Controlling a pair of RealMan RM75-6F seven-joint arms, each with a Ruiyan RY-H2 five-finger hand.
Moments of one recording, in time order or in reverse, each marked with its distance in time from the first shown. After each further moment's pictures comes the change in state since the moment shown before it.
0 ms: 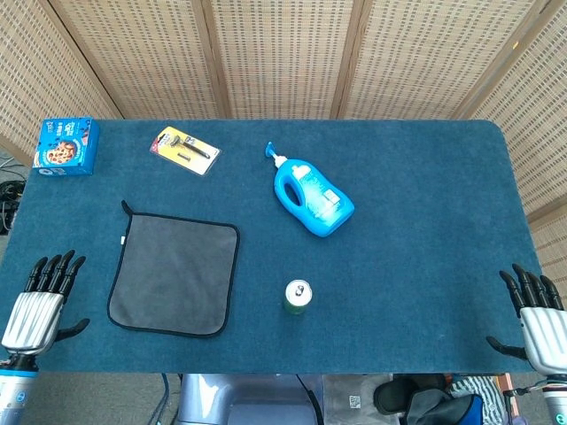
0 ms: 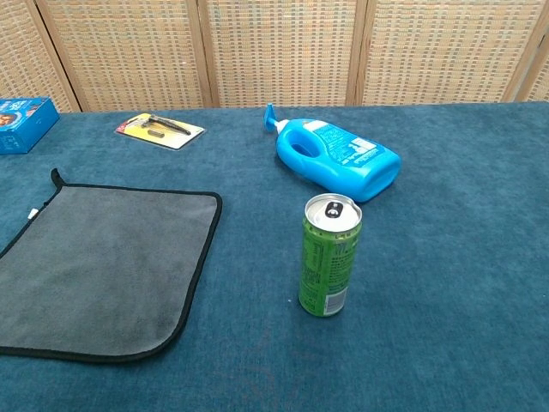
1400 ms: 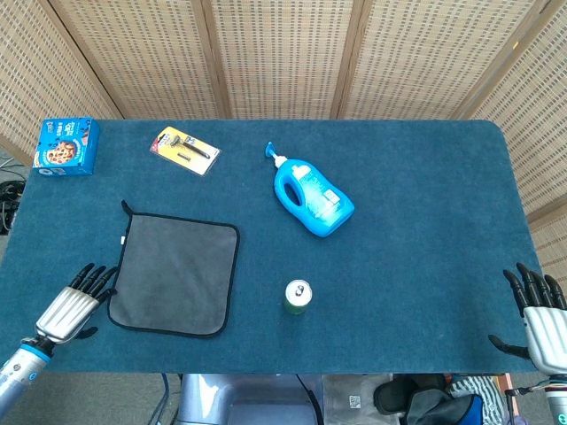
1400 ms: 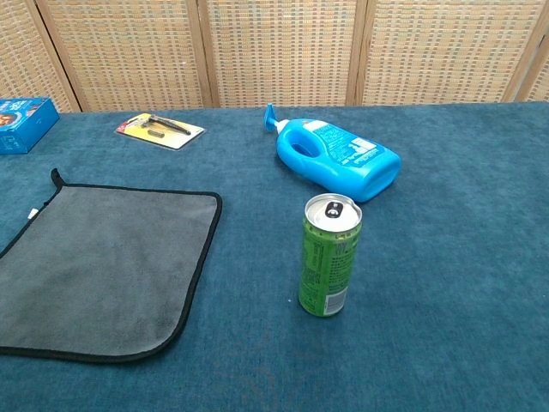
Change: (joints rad) left arm -0.170 -0.136 0.125 0.519 0.200 -0.212 -0.187; right arm -0.004 -0.004 0.008 0.010 0.004 0.010 0.005
